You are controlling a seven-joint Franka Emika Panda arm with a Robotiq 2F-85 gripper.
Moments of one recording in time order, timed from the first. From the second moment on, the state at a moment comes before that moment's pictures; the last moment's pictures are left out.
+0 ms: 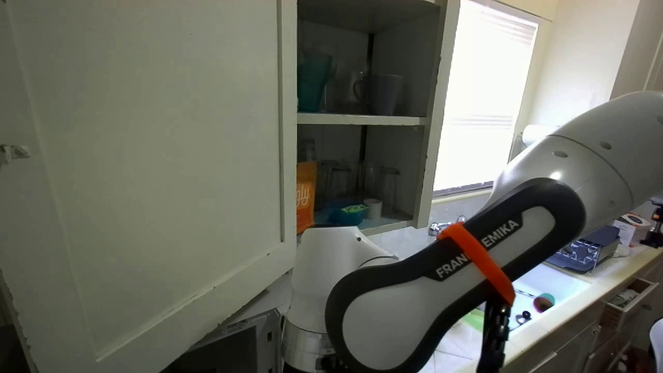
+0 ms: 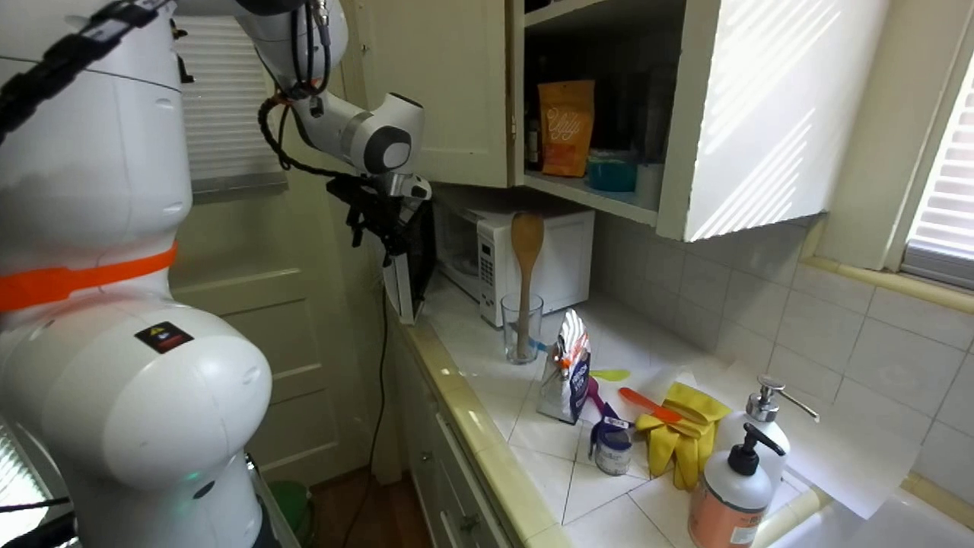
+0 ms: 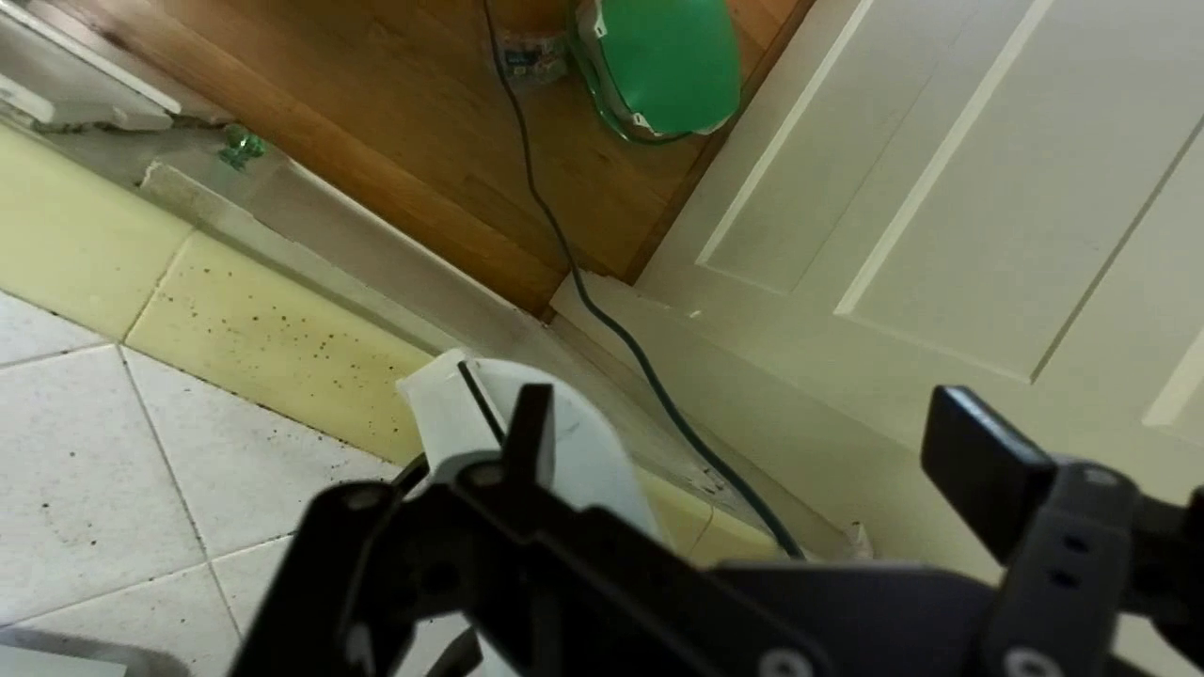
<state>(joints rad) 0.31 0.15 0.37 -2.11 0.39 2.31 0.11</state>
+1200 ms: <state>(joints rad) 0.21 -0.31 0.36 -2.40 0.03 2.44 0.70</state>
